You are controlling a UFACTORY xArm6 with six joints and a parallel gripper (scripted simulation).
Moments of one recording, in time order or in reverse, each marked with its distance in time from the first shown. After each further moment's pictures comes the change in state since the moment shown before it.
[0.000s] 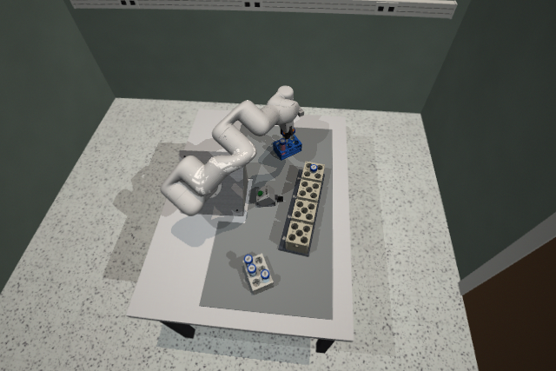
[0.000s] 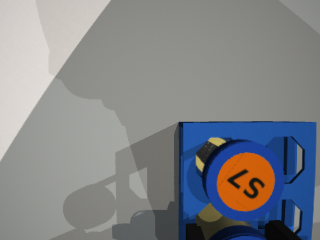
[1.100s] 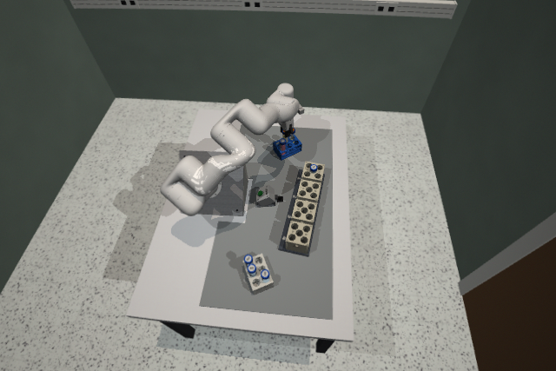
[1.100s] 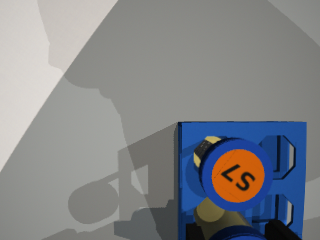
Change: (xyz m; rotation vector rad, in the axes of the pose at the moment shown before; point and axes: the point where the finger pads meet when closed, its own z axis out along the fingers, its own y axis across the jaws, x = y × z) arm 0.000 0.000 -0.014 0.000 0.000 0.000
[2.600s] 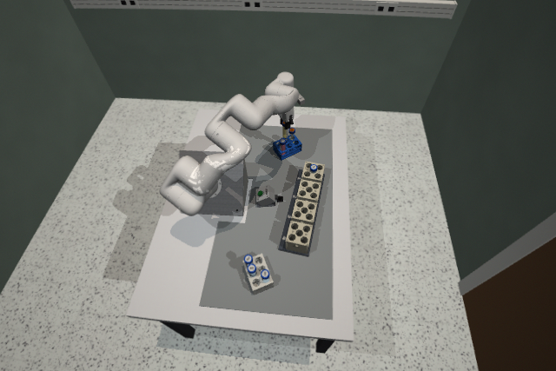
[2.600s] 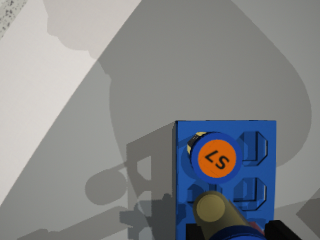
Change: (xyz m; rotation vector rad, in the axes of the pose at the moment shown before) arm 0.000 0.000 -0.060 0.000 -0.001 0.000
